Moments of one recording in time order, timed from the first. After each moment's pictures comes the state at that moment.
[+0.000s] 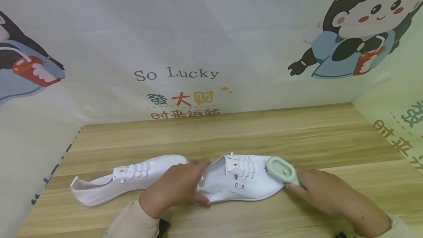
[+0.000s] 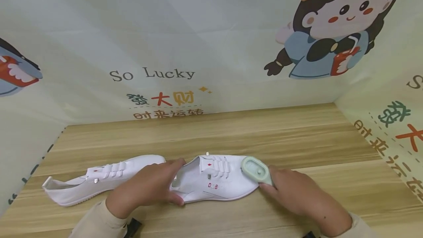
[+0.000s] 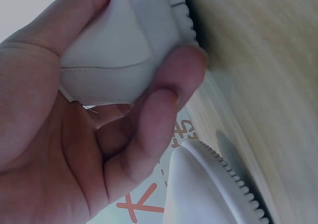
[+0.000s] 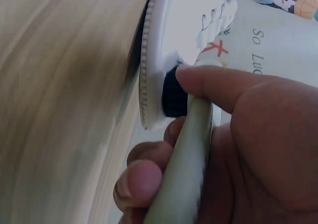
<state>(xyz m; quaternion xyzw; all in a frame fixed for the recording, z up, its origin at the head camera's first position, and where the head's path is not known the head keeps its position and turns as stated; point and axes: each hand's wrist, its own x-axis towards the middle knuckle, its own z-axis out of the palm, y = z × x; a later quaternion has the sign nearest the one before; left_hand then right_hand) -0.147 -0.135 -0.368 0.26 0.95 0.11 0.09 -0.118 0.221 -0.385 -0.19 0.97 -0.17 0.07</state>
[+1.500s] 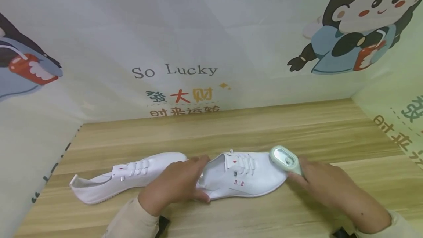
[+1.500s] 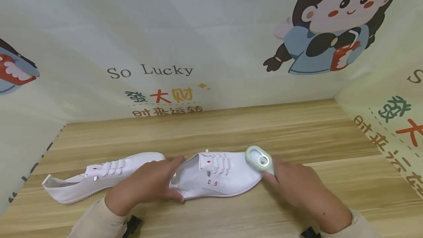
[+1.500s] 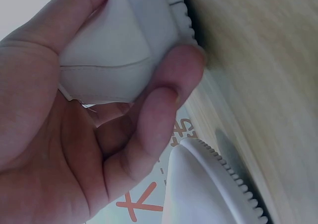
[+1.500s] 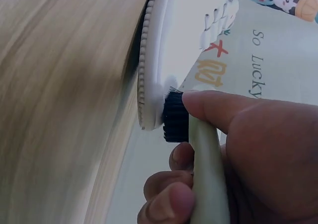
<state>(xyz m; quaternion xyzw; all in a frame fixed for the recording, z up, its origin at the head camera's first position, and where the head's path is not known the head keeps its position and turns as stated) -0.147 -0.137 -0.367 0.28 0.95 0.12 0.09 -0.118 0.219 -0.380 -0.15 0.98 -0.13 0.02</state>
